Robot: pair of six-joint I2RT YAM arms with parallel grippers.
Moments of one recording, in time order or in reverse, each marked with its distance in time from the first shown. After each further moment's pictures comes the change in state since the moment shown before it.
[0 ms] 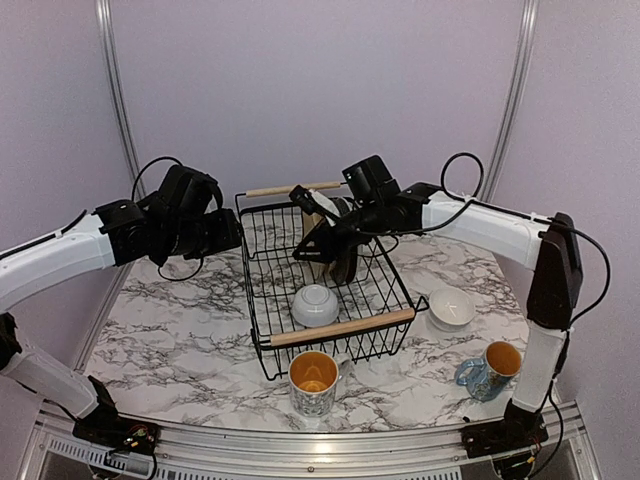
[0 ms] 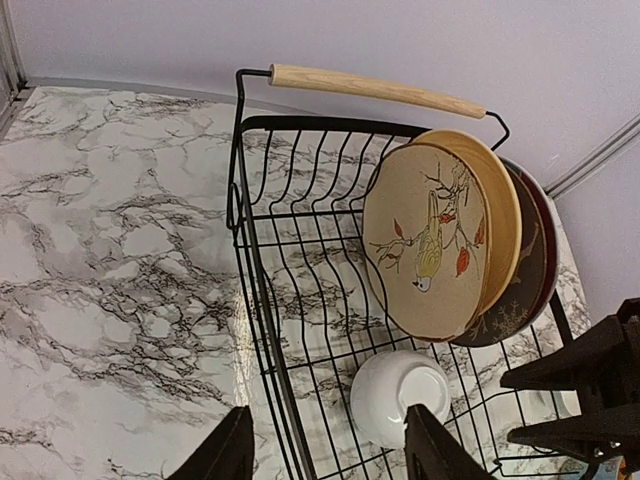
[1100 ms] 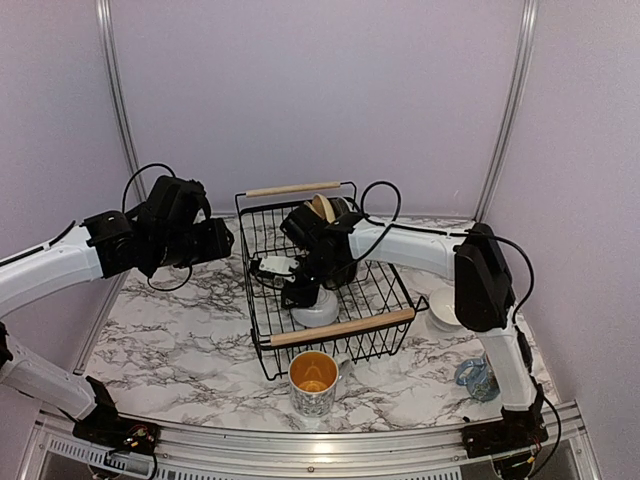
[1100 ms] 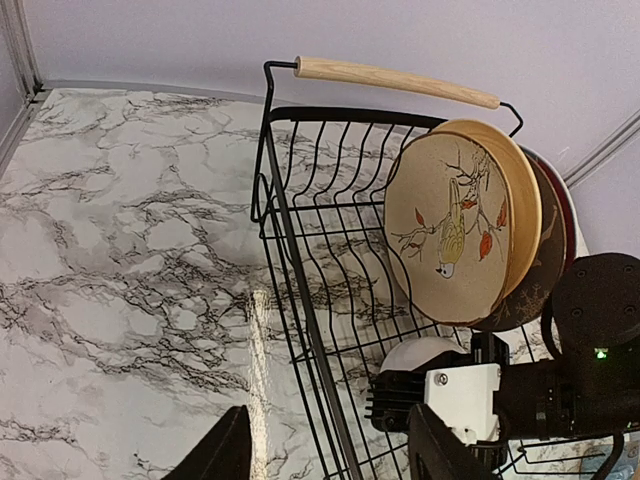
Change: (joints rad) left arm 0.000 -0.086 -0.093 0.008 -0.024 0.038; right arm 0.135 0.400 0.328 -0.294 0.352 -0.365
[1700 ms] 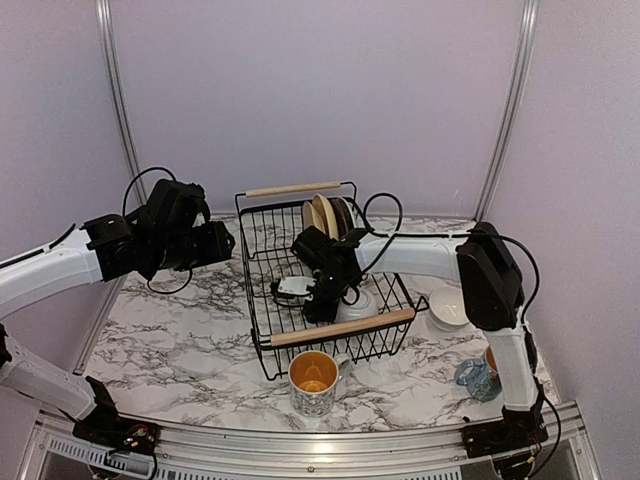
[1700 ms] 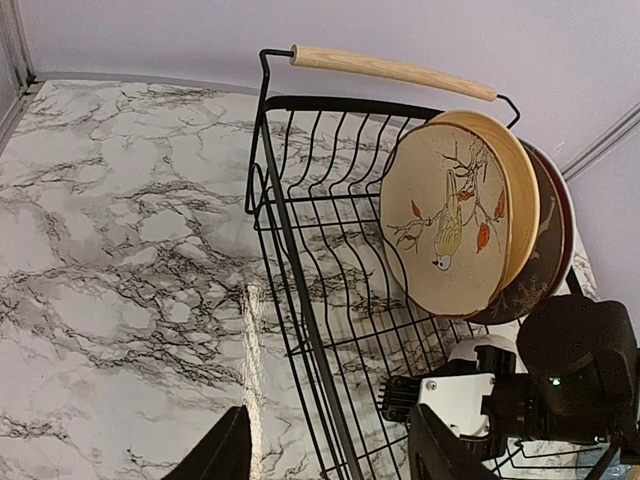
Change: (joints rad) left arm 0.000 -0.011 -0.027 0.017 0.020 -0.009; right arm -0.001 -0.048 -0.203 -0.003 0.200 -0.012
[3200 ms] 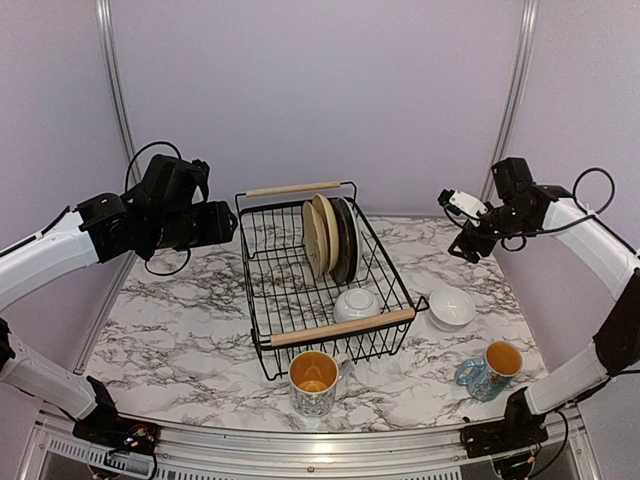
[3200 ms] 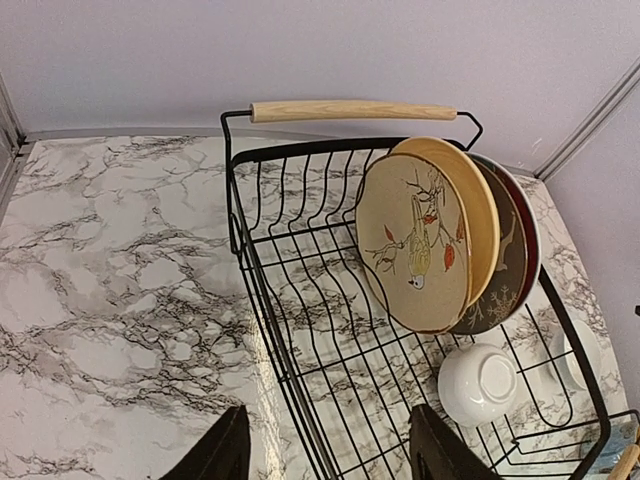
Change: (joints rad) left arm 0.000 0.033 0.153 -0.066 0.007 0.117; right arm -0.742 -0.832 -0.444 -0.003 -0.170 -0.198
